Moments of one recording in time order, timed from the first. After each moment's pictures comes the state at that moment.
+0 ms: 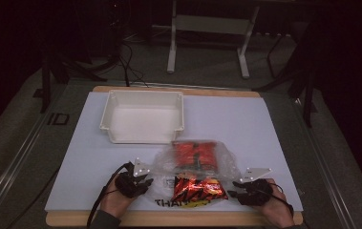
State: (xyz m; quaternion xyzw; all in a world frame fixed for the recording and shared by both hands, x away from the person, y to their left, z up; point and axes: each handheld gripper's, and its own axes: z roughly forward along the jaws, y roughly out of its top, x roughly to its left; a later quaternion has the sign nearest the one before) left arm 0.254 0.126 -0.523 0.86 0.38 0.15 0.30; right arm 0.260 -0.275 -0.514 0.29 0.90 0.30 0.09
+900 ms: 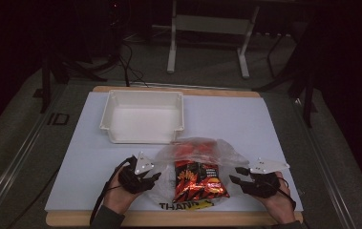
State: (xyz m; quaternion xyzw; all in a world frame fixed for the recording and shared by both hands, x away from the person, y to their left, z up) left arm 0.255 0.111 -0.484 0.85 0.34 0.18 0.35; right arm 0.262 -0.280 -0.474 0.31 0.85 0.40 0.15
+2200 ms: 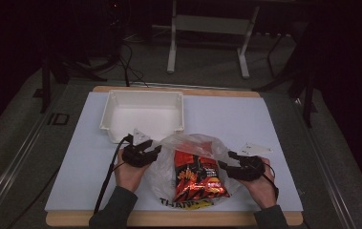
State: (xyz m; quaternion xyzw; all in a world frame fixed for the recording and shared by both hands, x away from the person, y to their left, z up) left arm 0.312 0.113 -0.482 0.76 0.46 0.19 0.41; right arm 0.302 -0.246 -0.476 0.35 0.83 0.40 0.17
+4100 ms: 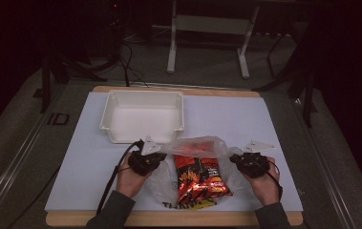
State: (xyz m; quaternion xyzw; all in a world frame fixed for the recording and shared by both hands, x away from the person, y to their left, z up) left arm 0.299 0.112 -0.478 0.83 0.33 0.15 0.42; right arm 0.310 -0.263 -0.473 0.38 0.83 0.36 0.19
